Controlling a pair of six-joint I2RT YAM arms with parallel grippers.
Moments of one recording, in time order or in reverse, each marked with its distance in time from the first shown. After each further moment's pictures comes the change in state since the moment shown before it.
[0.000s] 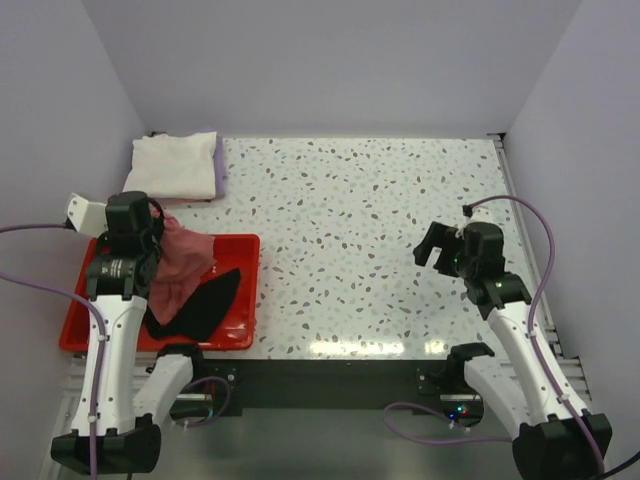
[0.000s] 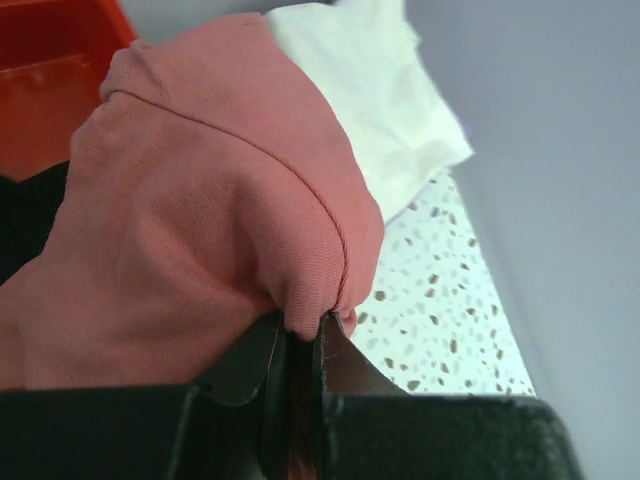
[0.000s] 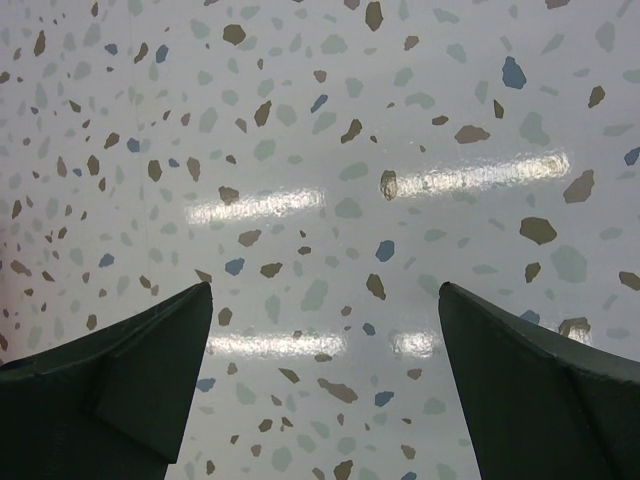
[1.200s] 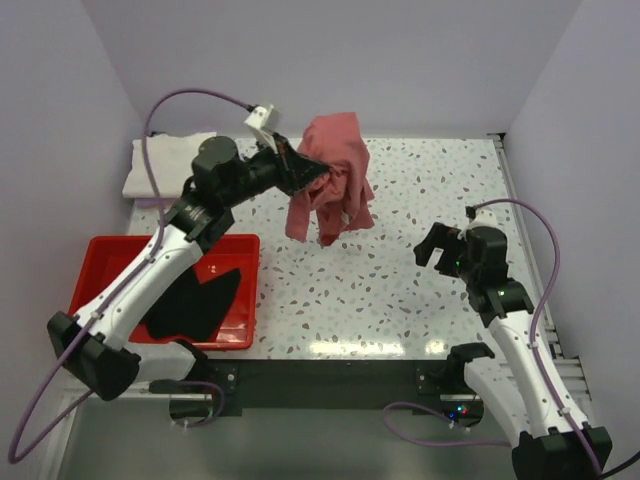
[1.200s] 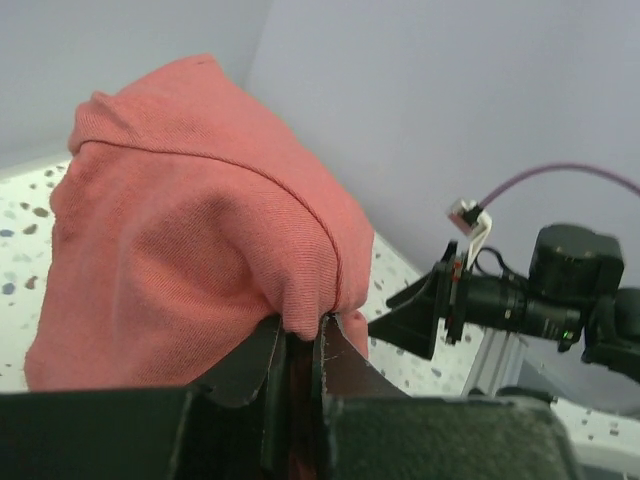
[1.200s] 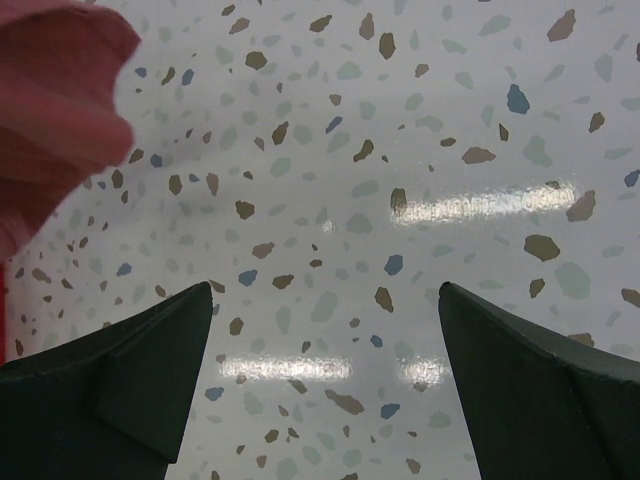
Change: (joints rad) left arm -0.576 0.388 0.230 0.787 0.917 0.613; right arm 0.000 -0.065 -0.023 0.029 -0.006 0.001
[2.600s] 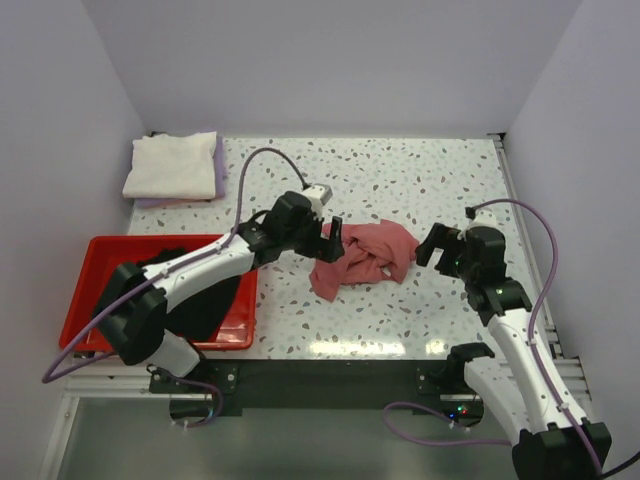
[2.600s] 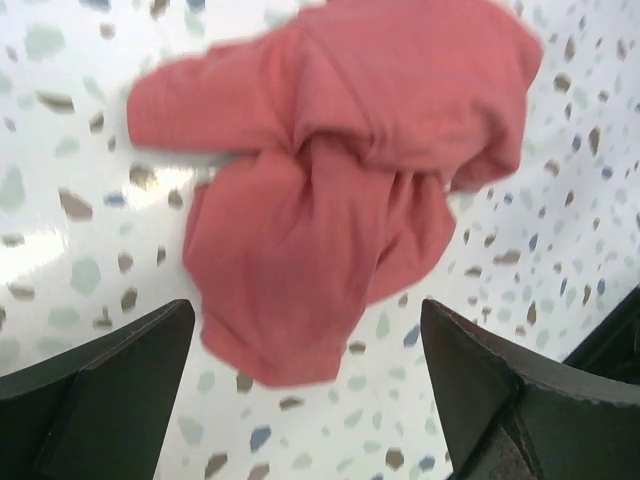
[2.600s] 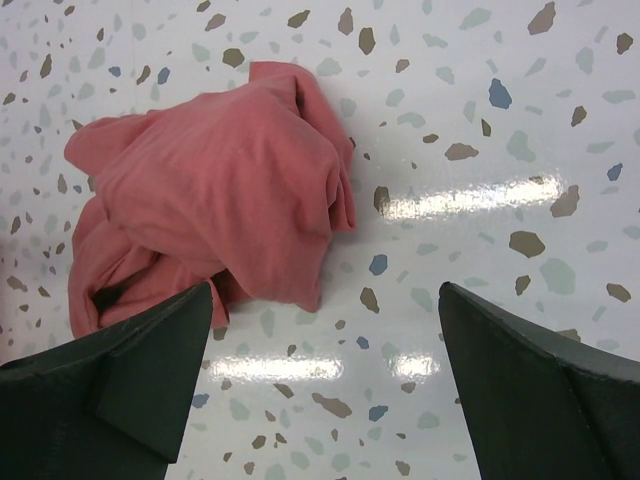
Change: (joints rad) left arm -0.204 0.306 -0.193 -0.183 -0.296 0.067; right arm 0.000 0.012 -0.014 0.015 0.031 -0.007
